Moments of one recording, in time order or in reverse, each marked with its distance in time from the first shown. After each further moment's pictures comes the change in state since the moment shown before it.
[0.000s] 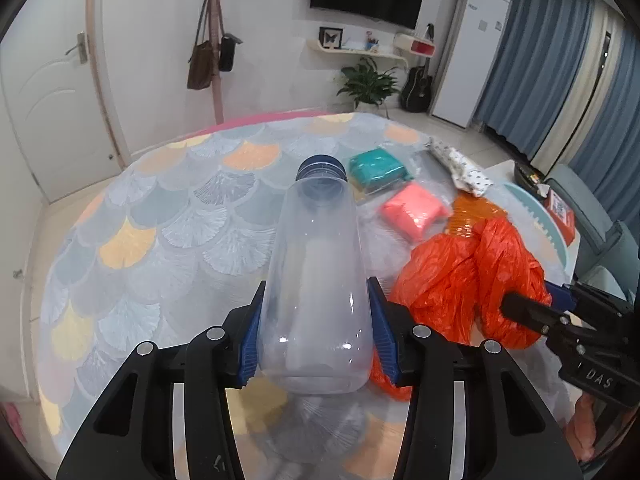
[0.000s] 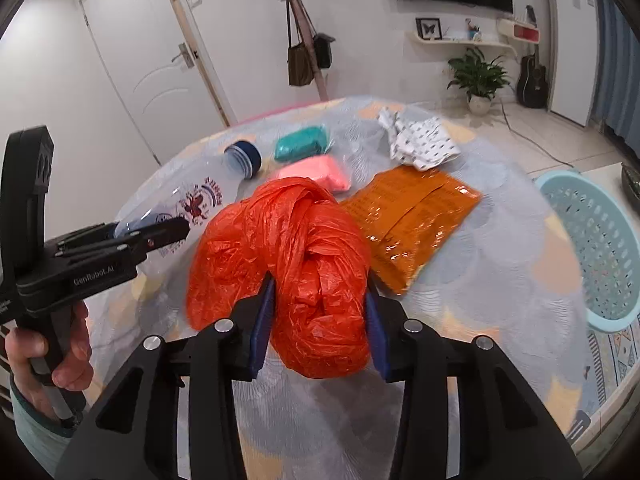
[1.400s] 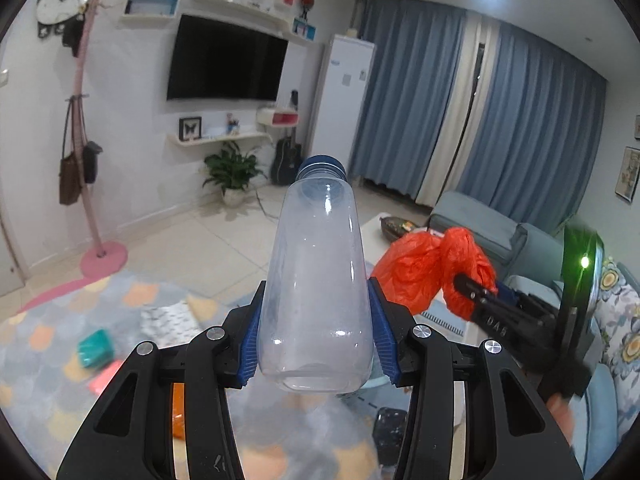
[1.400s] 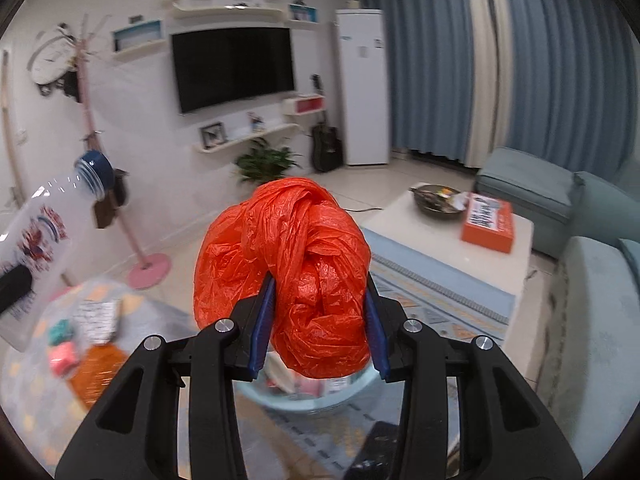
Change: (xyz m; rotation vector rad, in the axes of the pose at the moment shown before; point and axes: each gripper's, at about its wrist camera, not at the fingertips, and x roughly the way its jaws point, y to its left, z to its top) left arm -0.018 -0.254 0.089 0.211 -0.255 -0.369; right arm -0.154 -0.235 0.016 0.343 -0.364 -0.648
